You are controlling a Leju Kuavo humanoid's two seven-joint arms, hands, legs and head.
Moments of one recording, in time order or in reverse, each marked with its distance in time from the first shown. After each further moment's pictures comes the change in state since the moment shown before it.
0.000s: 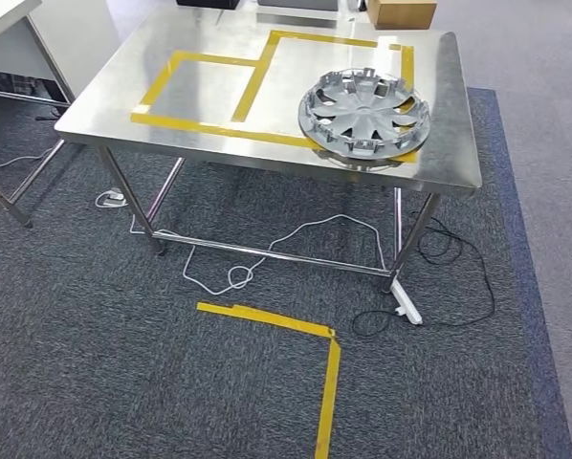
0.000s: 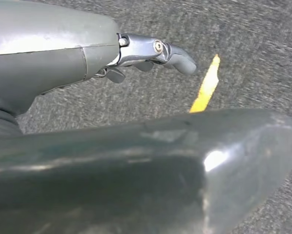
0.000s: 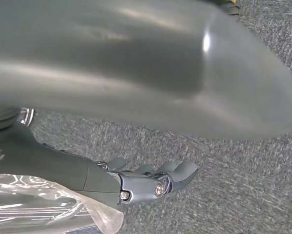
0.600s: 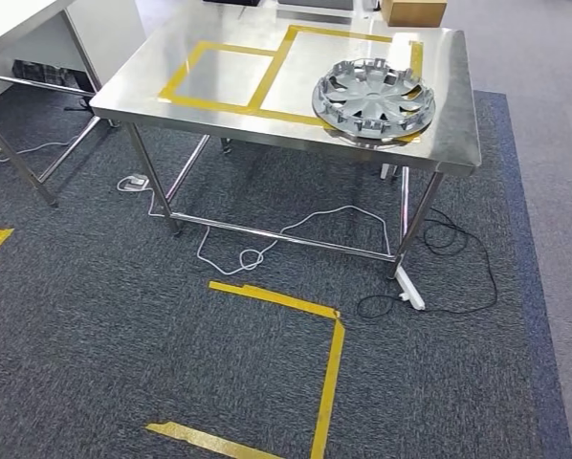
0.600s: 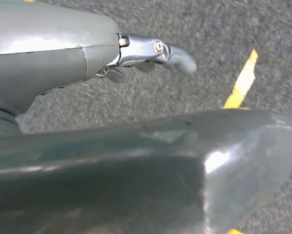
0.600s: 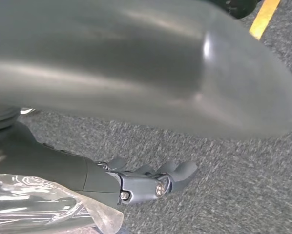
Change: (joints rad) left arm 0.013 -0.007 0.029 -0.022 -0.041 -0.057 0.001; right arm 0.061 0.000 0.047 -0.089 -0.008 0.025 0.031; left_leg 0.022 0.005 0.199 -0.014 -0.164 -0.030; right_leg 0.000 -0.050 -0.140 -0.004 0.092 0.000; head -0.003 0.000
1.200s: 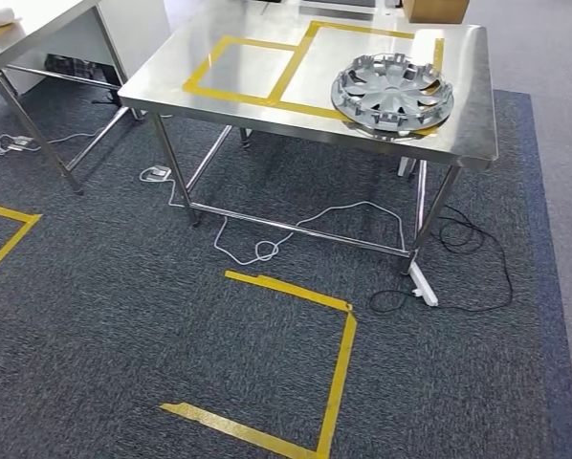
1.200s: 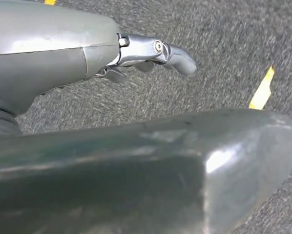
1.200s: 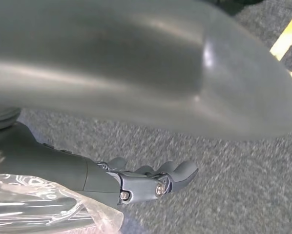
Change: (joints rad) left arm -0.006 -0.006 0.018 0.000 -0.049 0.009 -0.026; right arm 0.046 -0.009 0.057 -0.029 0.049 -0.024 -0.003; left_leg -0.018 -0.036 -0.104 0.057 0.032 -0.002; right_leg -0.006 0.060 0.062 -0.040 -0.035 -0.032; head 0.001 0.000
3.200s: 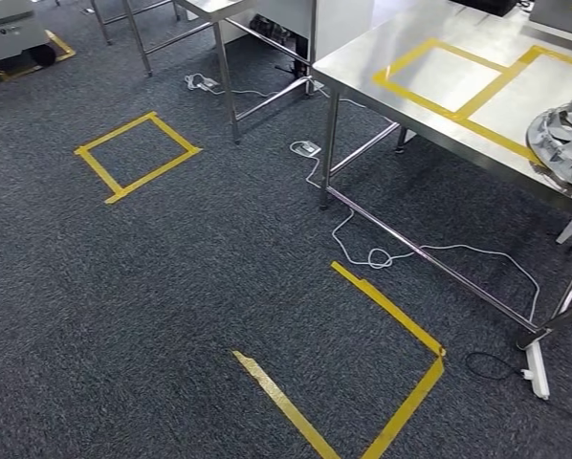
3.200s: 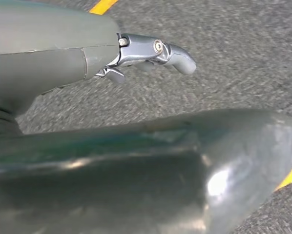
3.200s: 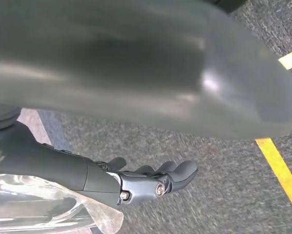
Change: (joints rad) left arm -0.029 0.010 0.009 0.067 0.002 0.028 -0.047; right arm 0.026 0.000 0.025 -0.056 -0.024 0.001 0.011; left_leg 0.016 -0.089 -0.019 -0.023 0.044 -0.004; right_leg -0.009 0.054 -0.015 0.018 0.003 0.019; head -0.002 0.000
